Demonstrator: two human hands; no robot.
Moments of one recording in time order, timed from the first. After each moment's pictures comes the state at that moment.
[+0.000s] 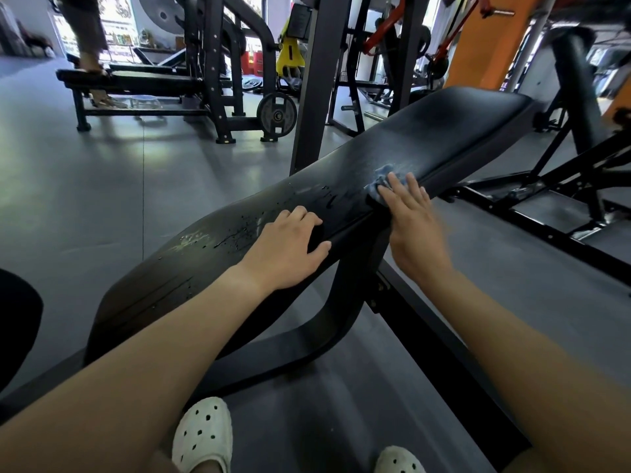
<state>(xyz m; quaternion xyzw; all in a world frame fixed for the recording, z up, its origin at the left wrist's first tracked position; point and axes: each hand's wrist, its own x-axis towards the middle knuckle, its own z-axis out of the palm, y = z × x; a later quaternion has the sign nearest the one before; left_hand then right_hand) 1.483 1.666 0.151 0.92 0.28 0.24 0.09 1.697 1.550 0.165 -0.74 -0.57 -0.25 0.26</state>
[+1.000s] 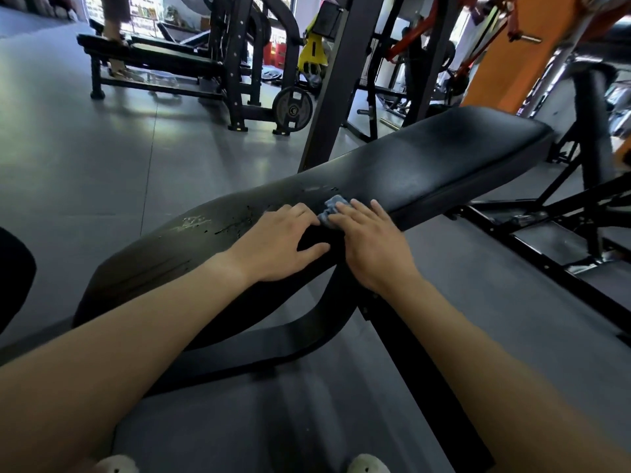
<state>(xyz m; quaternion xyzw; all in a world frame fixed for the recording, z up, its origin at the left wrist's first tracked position) 1.470 1.679 0.148 0.93 0.26 0.25 0.08 1.652 1.576 0.165 -0.69 -0.69 -0.20 0.12</state>
